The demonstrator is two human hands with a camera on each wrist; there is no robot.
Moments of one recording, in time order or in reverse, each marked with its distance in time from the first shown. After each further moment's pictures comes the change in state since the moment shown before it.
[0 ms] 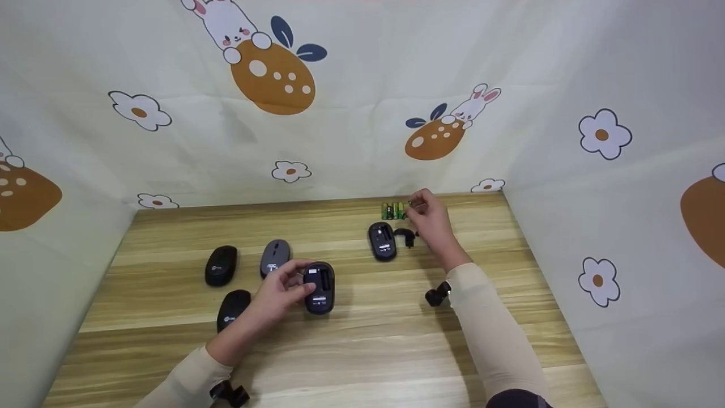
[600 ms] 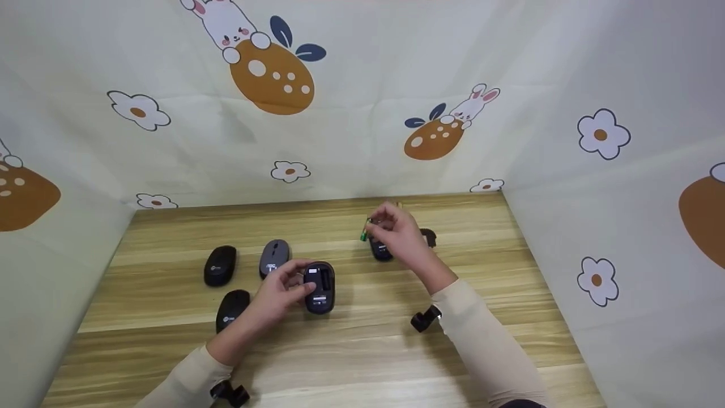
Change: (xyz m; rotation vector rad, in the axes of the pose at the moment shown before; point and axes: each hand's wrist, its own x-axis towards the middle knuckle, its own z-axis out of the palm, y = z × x) left_hand 0.000 0.000 0.002 -0.006 0.002 0.009; right_hand -0.050 -0.069 0.048 0.149 -0.203 -0.048
